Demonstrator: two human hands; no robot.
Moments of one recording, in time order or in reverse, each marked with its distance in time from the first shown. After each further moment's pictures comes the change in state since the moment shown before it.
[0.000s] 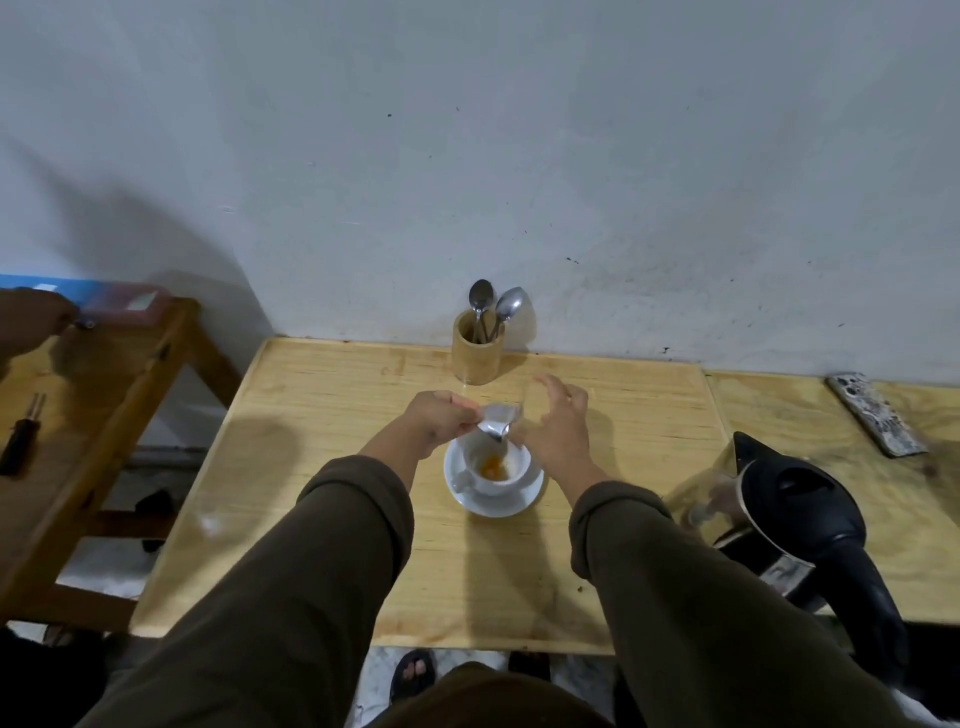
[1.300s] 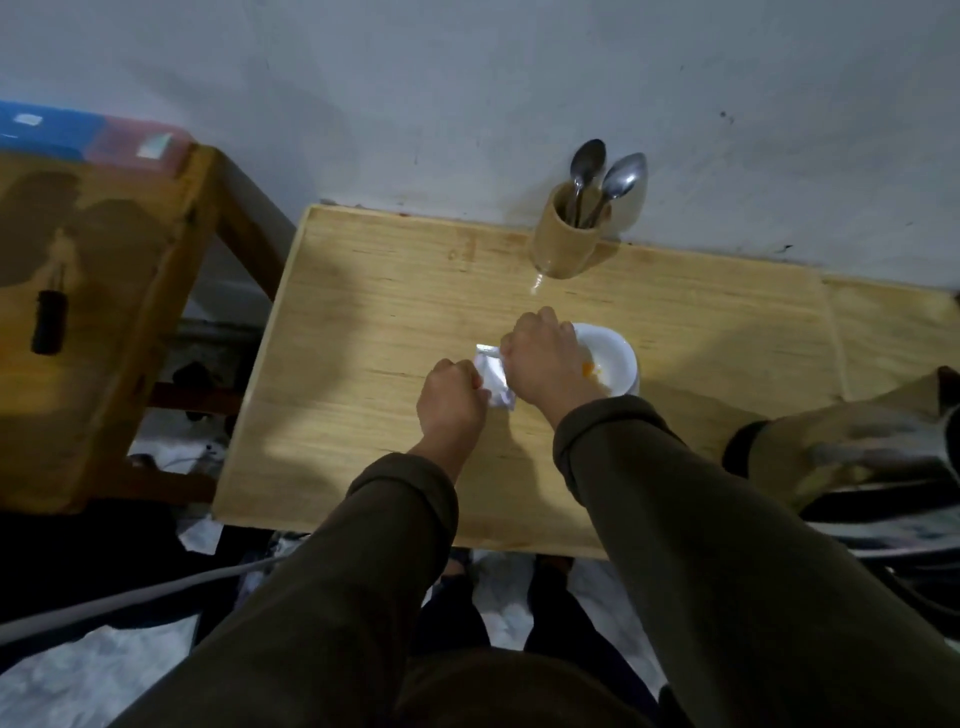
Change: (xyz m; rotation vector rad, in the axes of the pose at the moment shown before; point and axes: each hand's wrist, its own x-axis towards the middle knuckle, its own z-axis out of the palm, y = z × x) left_hand -0.002 -0.115 -0.061 0.759 0.385 0.131; right_hand 0.000 -0.035 0.132 -1.115 -0.247 -0.387
